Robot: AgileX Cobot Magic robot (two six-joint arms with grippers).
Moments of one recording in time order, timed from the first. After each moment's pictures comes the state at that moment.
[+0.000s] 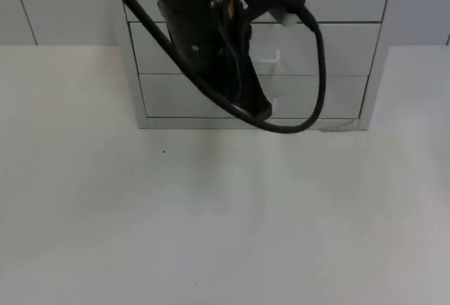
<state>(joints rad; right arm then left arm) -0.03 1.33 -0.90 0.03 0.76 -0.05 -0.67 1.94 -1.40 0.26 0.72 0.13</state>
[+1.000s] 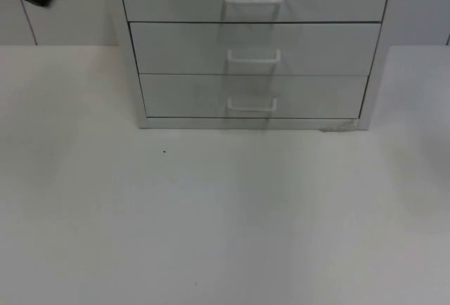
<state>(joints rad) 0.12 1.29 -0.90 0.09 0.72 -0.14 -0.15 1.33 -1.12 -0.26 0.80 0.41</state>
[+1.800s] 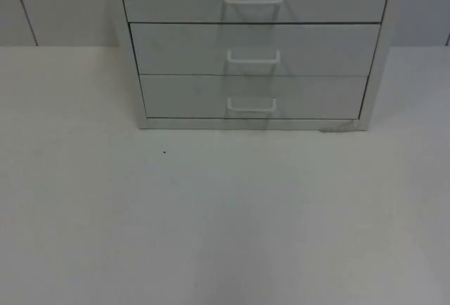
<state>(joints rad) 0.12 0.44 -0.83 0.11 0.82 -0.14 0.00 0.35 -0.73 -0.32 0.79 0.31</state>
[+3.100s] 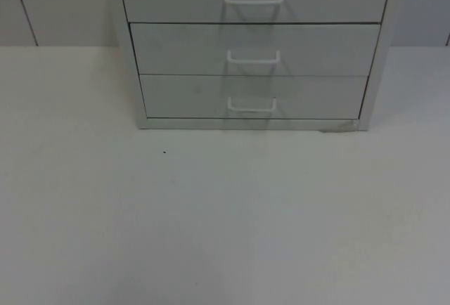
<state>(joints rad) 0.12 0.00 -0.52 0.01 1.08 -0.03 0.00 0.00 -0.50 -0.02 1.09 0.06</state>
